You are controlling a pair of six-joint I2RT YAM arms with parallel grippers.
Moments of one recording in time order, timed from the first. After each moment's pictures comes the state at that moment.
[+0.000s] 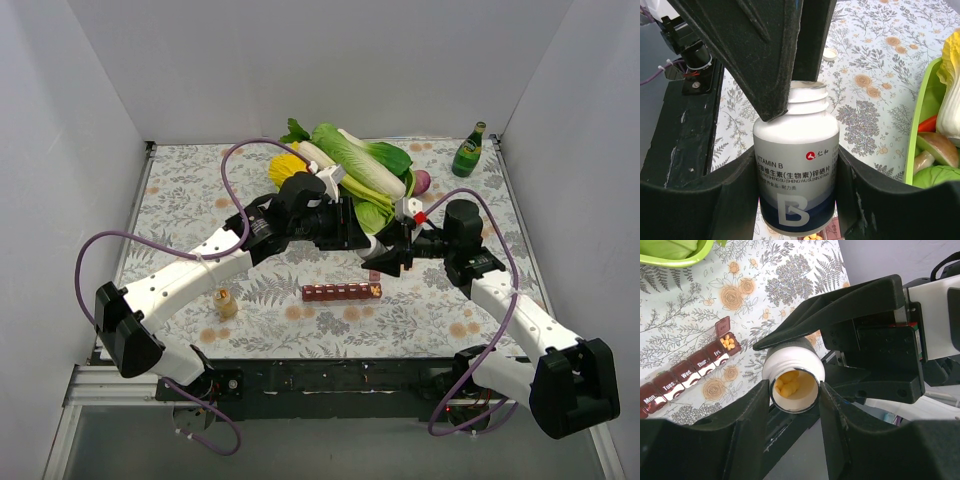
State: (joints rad) left arm -0.87 1.44 1.39 -0.49 0.21 -0.77; right arm 0.34 1.08 0.66 0.18 -1.14 -0.18
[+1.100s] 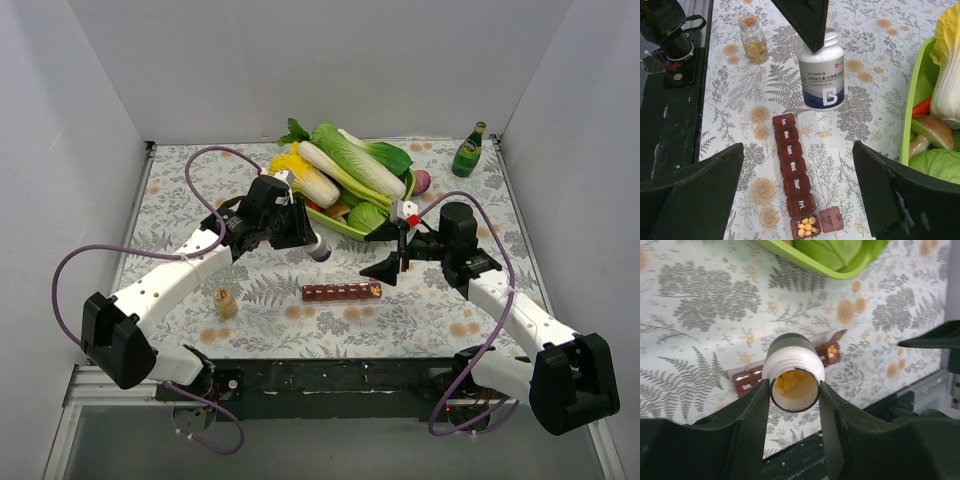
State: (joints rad) left arm -0.66 1.36 1.22 -0.58 0.10 -0.70; right arm 0.36 1.10 0.64 0.16 -1.07 -0.23
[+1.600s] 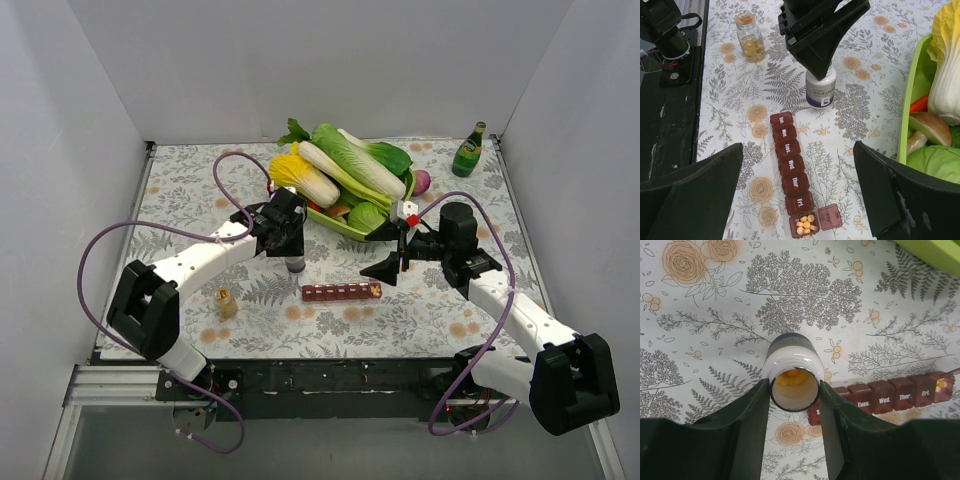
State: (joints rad) left arm -0.66 1.55 1.18 -0.63 -0.19 -0.59; right arm 0.35 1.10 0.64 0.15 -1.05 -0.24
